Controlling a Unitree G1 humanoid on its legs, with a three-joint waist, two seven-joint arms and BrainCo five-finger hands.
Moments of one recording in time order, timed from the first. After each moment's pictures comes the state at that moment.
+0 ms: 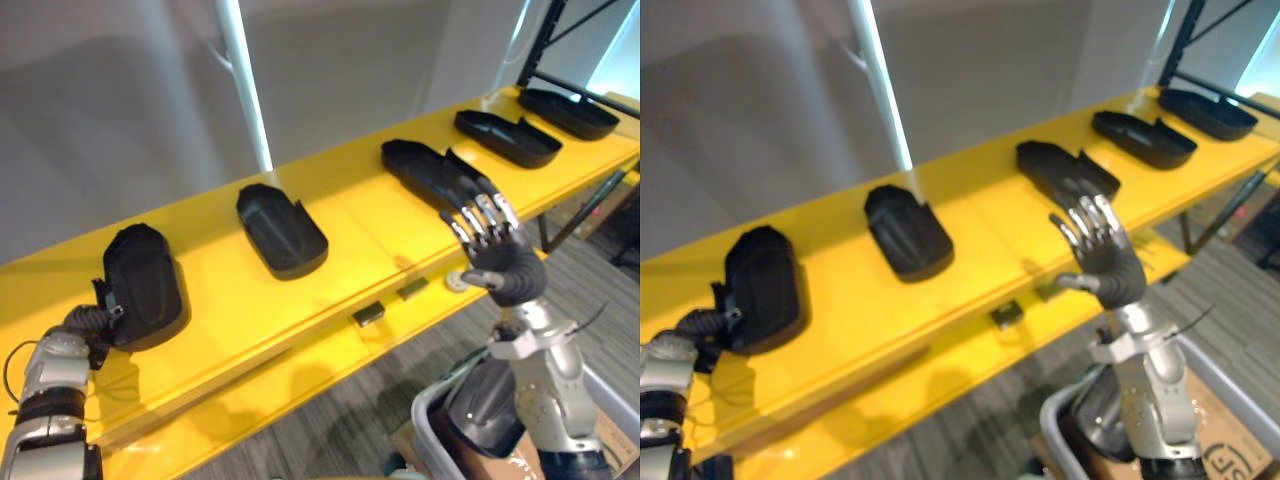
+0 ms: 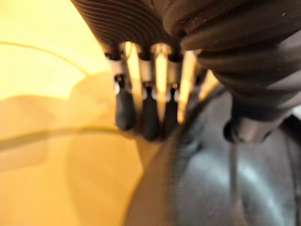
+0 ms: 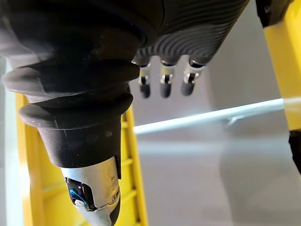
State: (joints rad) left arm -0.33 0.72 0.22 0.80 0.24 0.25 -0.13; right arm 0.02 -0.40 -0.08 -0.30 0.73 -0.18 0.39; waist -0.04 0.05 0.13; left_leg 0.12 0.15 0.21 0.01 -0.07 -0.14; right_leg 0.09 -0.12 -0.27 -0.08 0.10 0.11
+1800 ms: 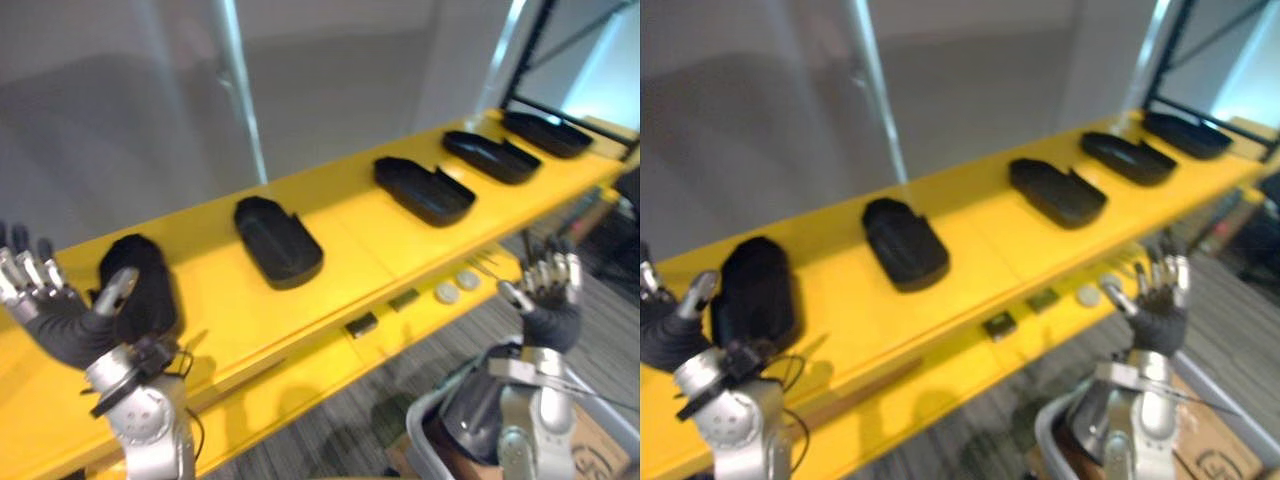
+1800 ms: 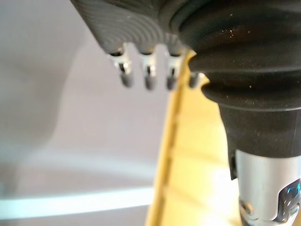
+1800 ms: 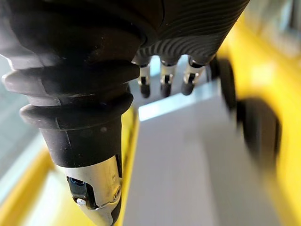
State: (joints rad) left arm 0.11 0.02 0.16 -0.43 -0.07 -0.49 0.53; right arm 0.30 -0.08 -0.28 -0.33 0.42 -0.32 -0.07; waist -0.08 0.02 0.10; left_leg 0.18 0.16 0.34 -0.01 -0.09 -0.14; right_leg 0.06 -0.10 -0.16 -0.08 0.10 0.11
